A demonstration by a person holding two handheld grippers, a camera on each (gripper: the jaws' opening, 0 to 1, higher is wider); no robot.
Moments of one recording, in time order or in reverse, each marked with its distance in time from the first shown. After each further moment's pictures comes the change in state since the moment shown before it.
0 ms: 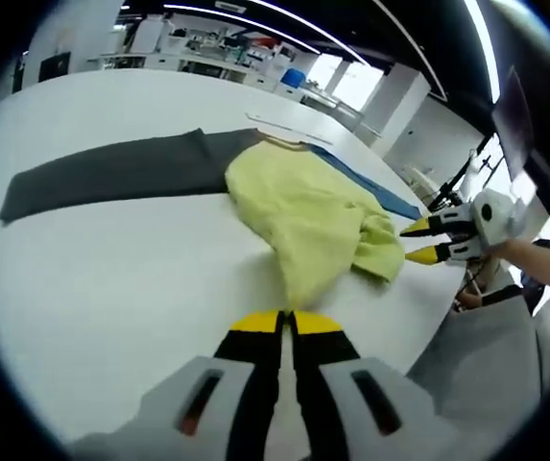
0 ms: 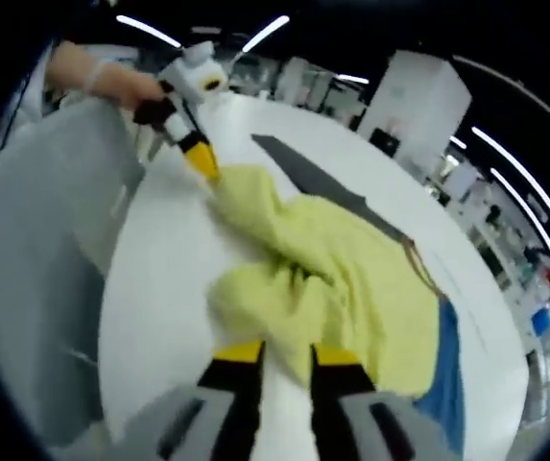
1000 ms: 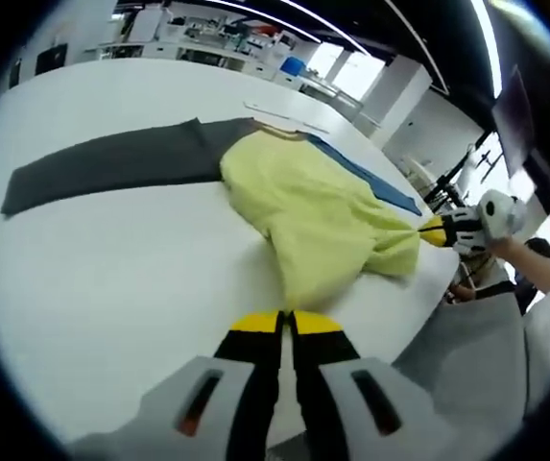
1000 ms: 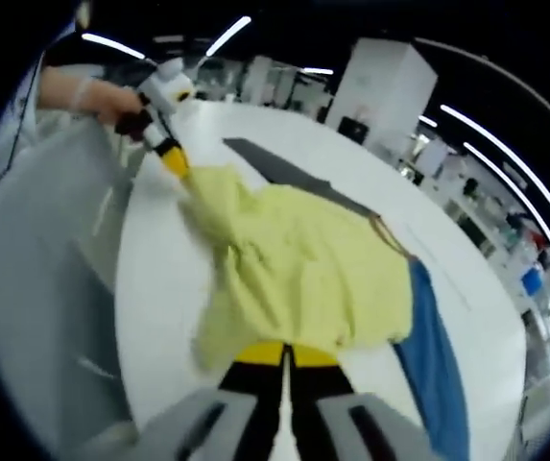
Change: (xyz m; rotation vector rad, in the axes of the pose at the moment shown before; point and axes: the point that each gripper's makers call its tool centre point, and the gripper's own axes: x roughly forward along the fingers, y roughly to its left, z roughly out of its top) left arm -0.011 -0.007 -0.009 -0.018 0.078 -0.009; right arm -0.063 -0.010 -0.032 0.144 0.007 -0.085
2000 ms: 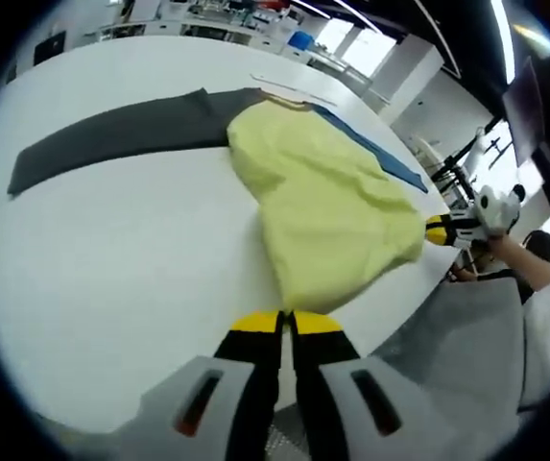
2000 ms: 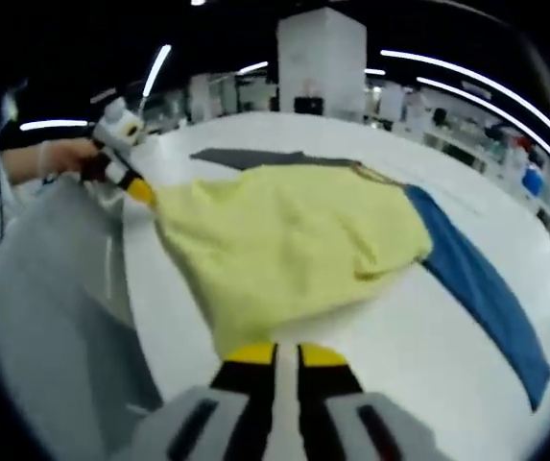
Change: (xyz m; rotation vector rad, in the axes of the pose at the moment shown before) left arm -0.013 -0.005 -0.024 -0.015 0.114 0.030; right arm 0.014 0.019 -0.038 0.387 0.012 0.055
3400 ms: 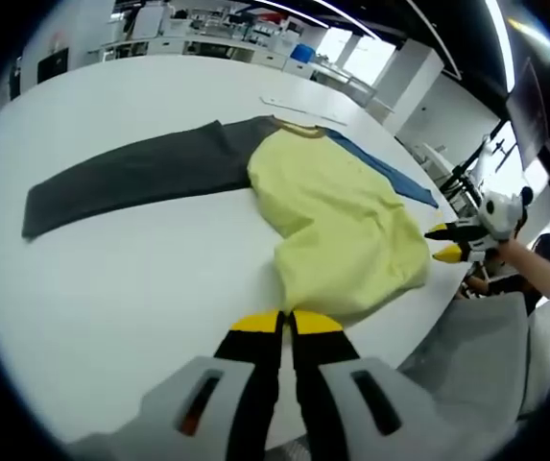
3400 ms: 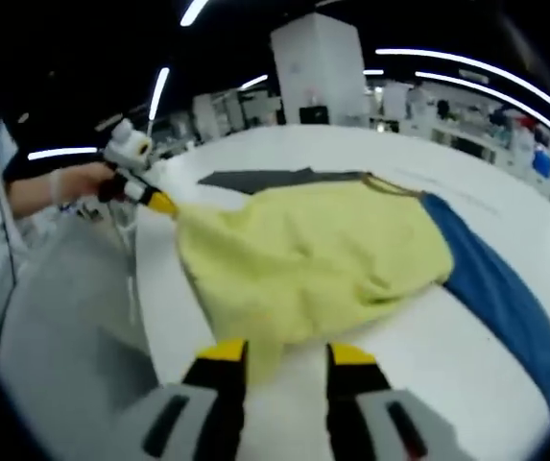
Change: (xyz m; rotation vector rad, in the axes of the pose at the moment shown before) left arm -0.008 0.024 0.041 0.035 -0.058 0.049; right arm 0.007 0.026 0.028 0.094 -0.056 0.140
